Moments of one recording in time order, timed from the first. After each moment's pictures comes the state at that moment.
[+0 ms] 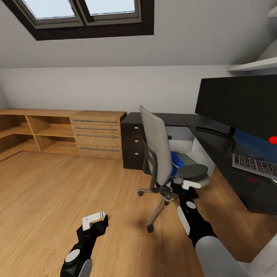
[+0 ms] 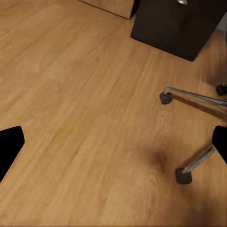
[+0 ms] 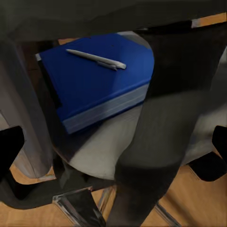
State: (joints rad) left arm -0.06 -0.05 -0.20 -1.49 0.32 0.29 0.41; right arm -0.66 0.12 -0.14 -0.69 0.01 -0.11 -0.20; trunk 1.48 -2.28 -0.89
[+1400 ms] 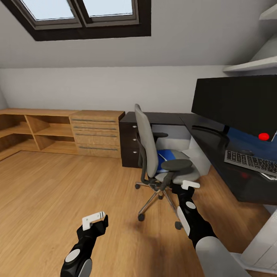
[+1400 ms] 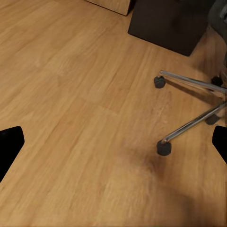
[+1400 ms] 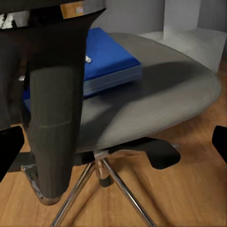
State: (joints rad) left arm -0.06 -0.05 -0.20 -1.49 0.32 0.29 0.41; right arm -0.66 0.11 -0.12 -0.70 0.00 -0.11 -0.19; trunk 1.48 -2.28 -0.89
